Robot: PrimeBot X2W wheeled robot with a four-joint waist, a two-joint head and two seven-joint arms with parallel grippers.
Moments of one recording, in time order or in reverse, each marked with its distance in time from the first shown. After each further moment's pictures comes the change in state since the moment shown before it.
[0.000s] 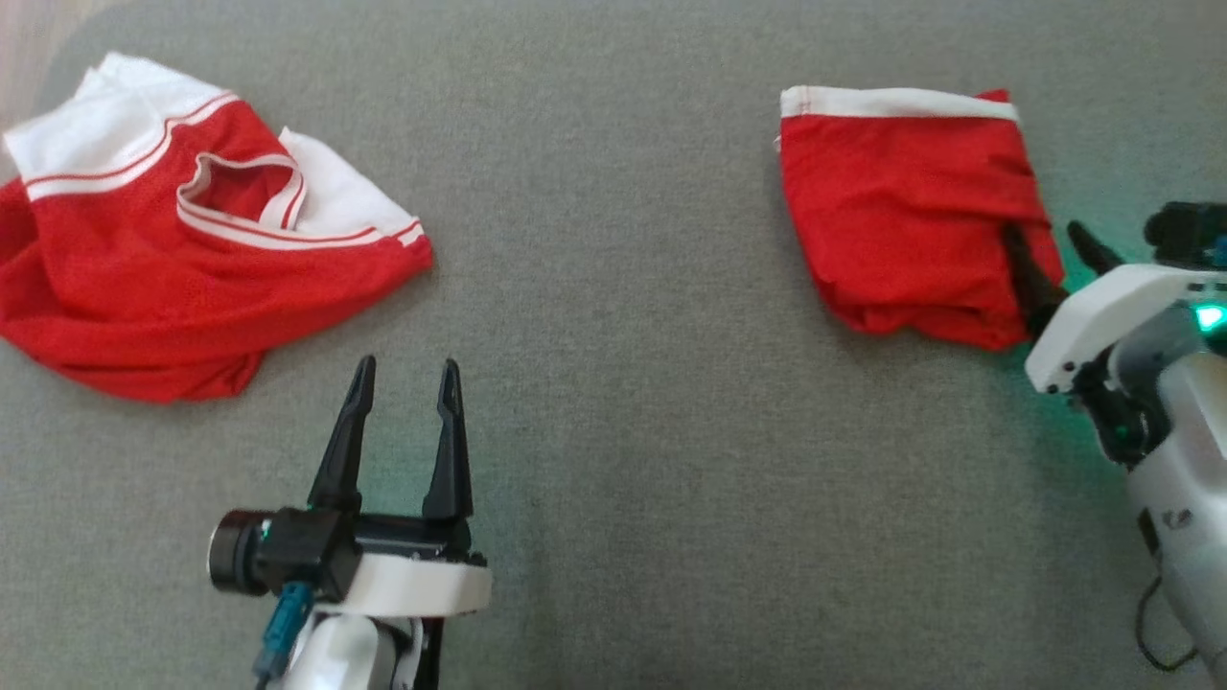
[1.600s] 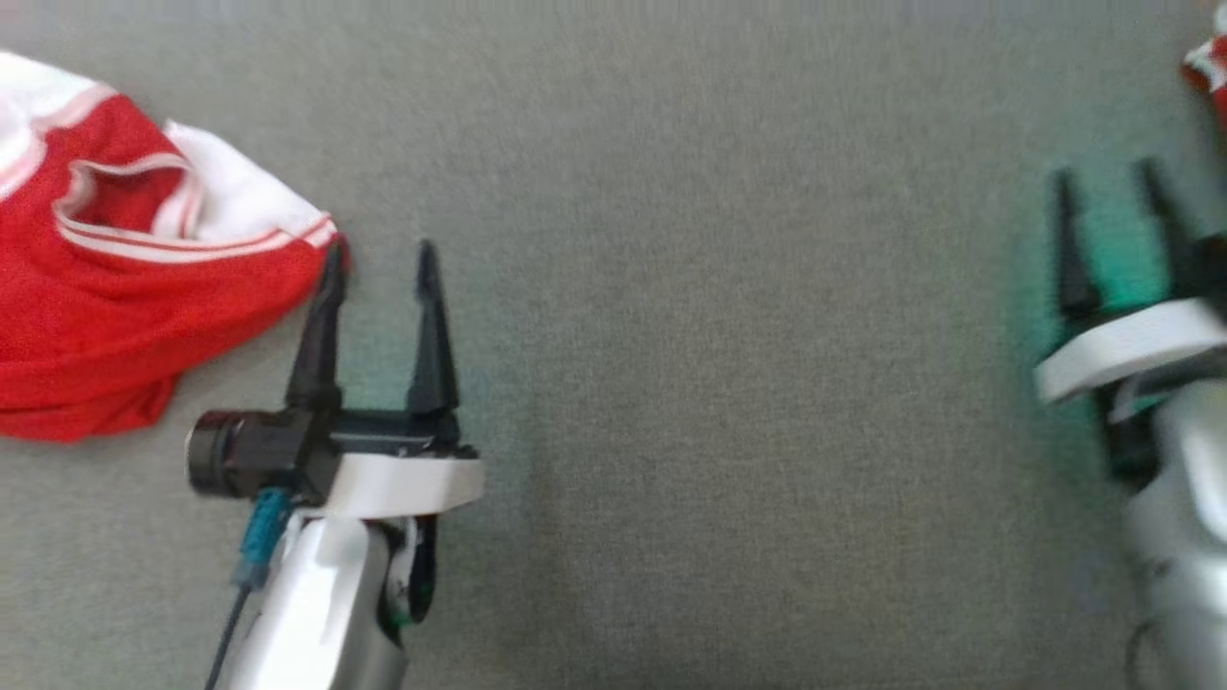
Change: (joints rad) left arm -0.183 -0.002 -0.004 0.011 -0.044 0.034 0.000; right arm 0.128 0.060 -0.217 -0.211 -0.338 0.000 -0.315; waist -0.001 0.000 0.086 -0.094
